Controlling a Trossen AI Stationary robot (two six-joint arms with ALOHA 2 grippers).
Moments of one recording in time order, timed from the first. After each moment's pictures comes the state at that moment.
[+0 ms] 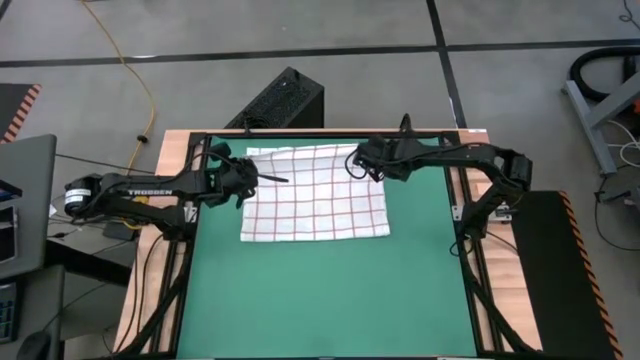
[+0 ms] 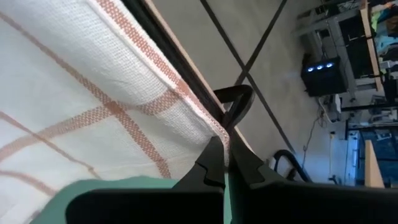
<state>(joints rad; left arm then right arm) 0.27 1.11 0.63 -0.45 -0.92 0.22 -0.36 1.58 1.14 -0.89 0.91 0.20</state>
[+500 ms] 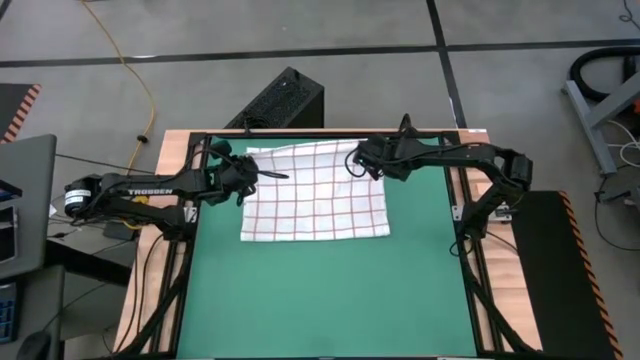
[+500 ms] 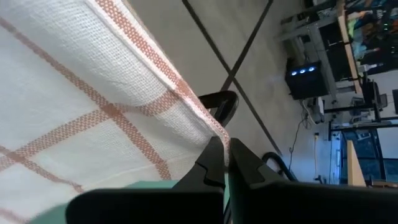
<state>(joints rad) 0.30 1.11 0.63 -0.40 -0.93 0.27 -0.37 1.58 1.14 -0.84 0.98 0.17</state>
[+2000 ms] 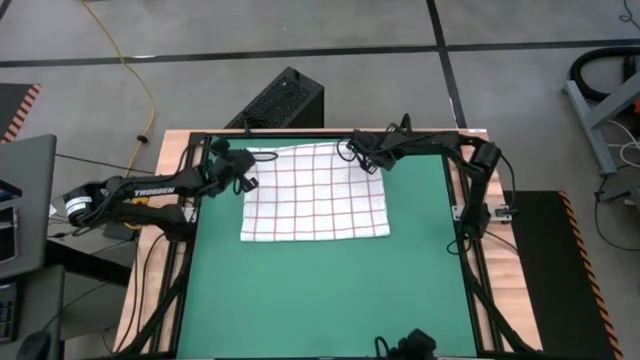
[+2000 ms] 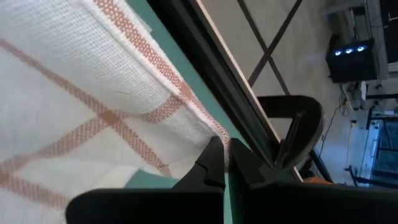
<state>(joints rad) 0.54 1.11 0.45 0.00 -0.63 0.34 -0.56 1.85 1.14 -0.52 0.78 0.00</state>
